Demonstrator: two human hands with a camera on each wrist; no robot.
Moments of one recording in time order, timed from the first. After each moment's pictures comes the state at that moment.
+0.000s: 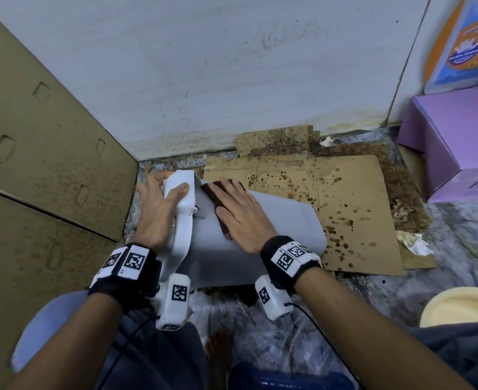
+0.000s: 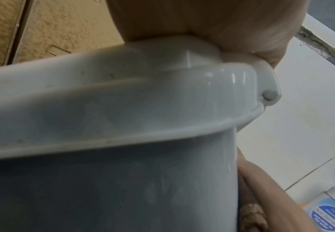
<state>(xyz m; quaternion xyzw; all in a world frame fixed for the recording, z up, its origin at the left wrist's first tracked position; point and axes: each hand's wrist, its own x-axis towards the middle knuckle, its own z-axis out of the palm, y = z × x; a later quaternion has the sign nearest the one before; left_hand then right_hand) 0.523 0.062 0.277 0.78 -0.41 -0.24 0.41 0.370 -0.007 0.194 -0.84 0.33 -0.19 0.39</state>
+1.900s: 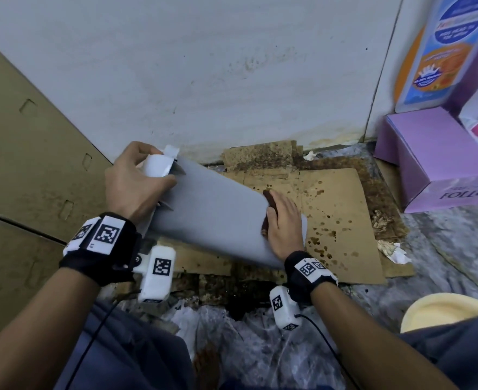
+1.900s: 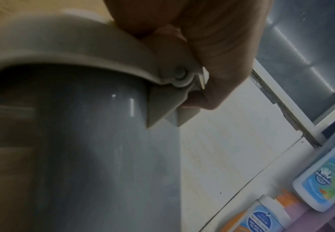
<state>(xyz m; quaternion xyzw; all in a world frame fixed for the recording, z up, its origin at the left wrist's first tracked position) 0.513 0.027 0.338 0.80 -0.44 -0.10 0.39 0.300 -0.041 0.134 -0.70 0.53 -0.34 0.35</state>
